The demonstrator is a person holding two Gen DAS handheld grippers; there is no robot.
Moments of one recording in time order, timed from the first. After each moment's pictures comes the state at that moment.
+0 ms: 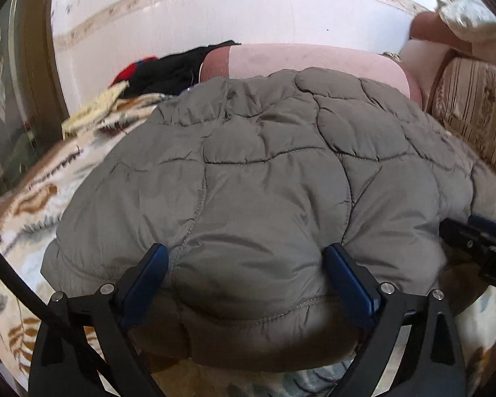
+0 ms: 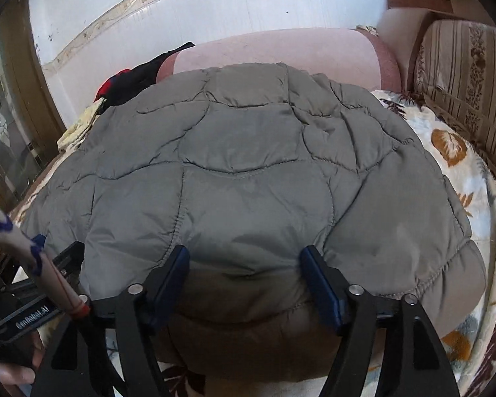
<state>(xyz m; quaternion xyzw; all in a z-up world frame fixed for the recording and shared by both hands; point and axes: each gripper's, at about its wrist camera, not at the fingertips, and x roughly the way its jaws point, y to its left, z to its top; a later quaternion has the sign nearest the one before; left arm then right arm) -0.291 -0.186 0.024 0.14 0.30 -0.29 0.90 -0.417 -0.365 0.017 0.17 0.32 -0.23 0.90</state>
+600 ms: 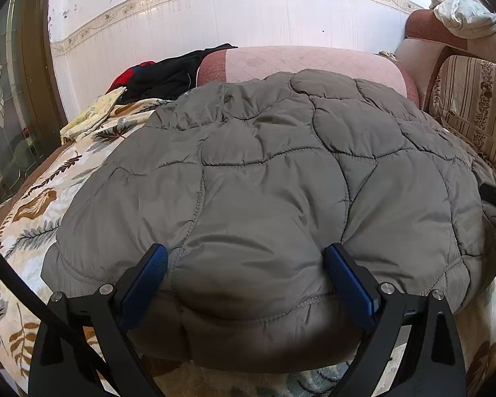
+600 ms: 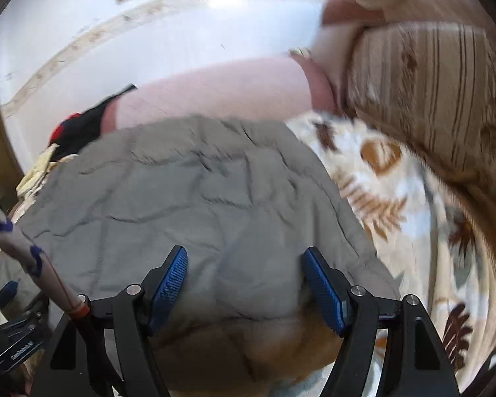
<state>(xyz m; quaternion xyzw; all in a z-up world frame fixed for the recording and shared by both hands) -0.294 -0.184 0.024 0.14 0.30 -0.30 0.90 -0.456 -0.392 0.035 0.20 0.27 -0.36 0.87</state>
